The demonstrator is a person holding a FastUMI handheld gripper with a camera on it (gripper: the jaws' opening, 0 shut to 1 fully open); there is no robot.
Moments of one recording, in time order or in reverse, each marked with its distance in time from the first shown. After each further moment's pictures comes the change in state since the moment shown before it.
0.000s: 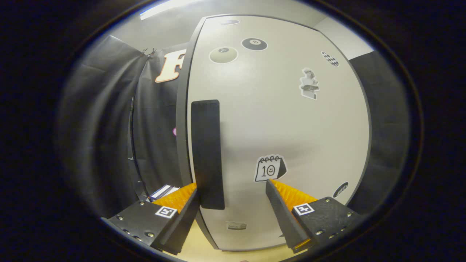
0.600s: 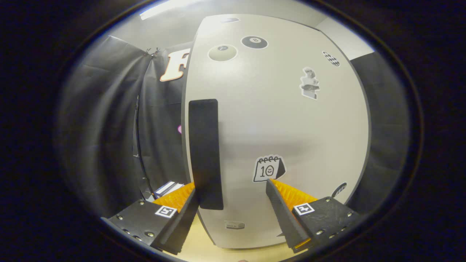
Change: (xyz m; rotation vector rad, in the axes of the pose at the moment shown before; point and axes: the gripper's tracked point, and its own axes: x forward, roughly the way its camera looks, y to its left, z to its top) arm 0.004 -0.001 0.003 -0.011 -0.008 0.033
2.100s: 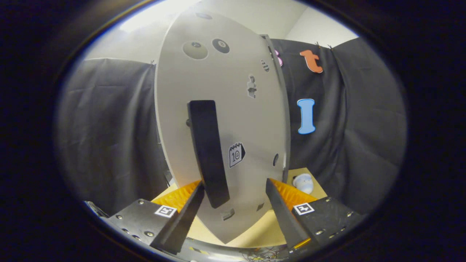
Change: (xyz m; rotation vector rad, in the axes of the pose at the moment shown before) arm -0.140 -0.140 0.000 0.074 0.168 0.156
